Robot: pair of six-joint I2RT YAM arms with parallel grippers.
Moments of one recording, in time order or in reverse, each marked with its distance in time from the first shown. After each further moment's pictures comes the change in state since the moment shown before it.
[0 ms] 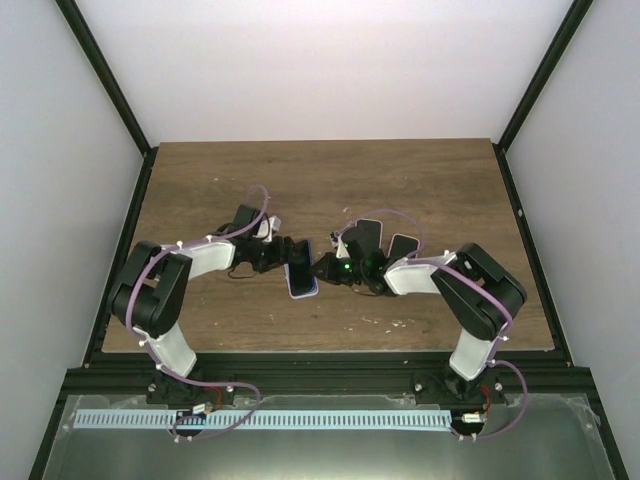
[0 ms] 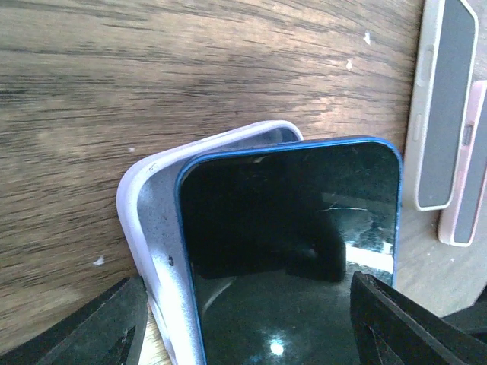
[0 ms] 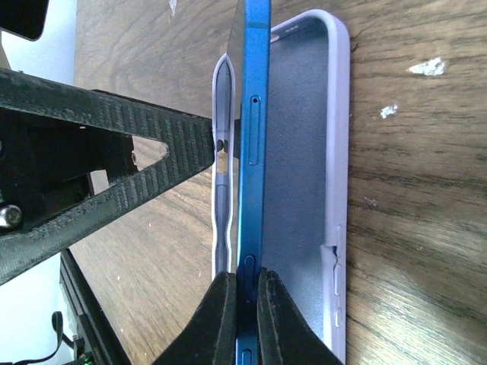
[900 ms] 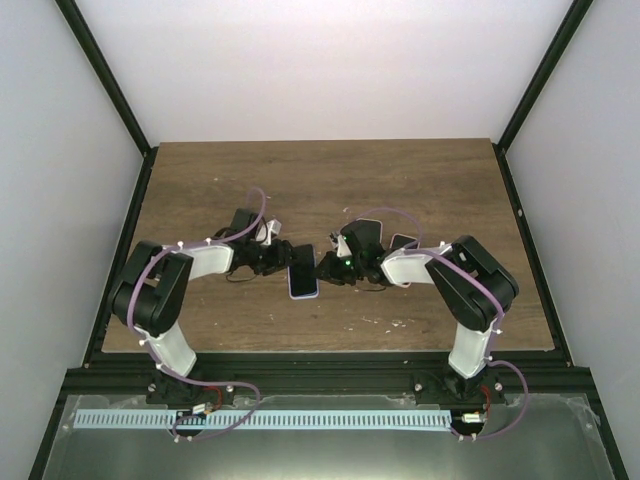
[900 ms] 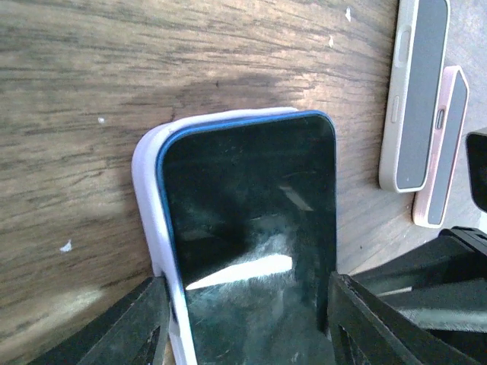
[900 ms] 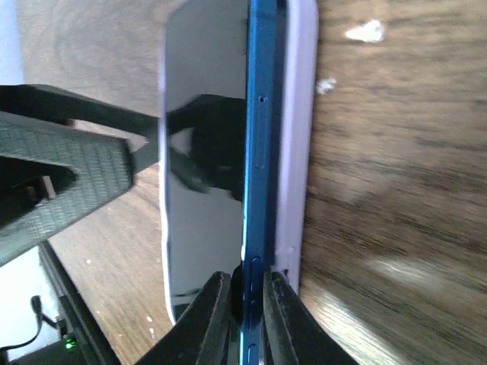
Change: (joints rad) left arm 0.013 0.011 -0.049 0.094 0.109 -0.022; right arm -0.054 0.066 0.084 -0.168 -0.103 -0.050
